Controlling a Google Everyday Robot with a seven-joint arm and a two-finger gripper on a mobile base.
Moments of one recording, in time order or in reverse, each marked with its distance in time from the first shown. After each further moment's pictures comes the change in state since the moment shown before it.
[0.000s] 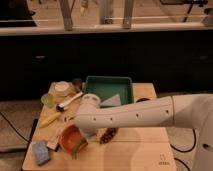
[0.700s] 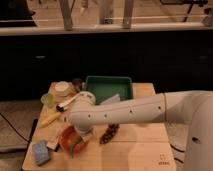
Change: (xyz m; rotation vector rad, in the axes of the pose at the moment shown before) arm -0.017 -0.015 0.001 -0.007 -0.012 -0.070
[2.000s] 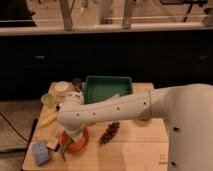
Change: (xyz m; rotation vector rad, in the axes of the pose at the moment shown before) arm -0.043 -0.019 0.010 -0.015 -0.042 -0.131
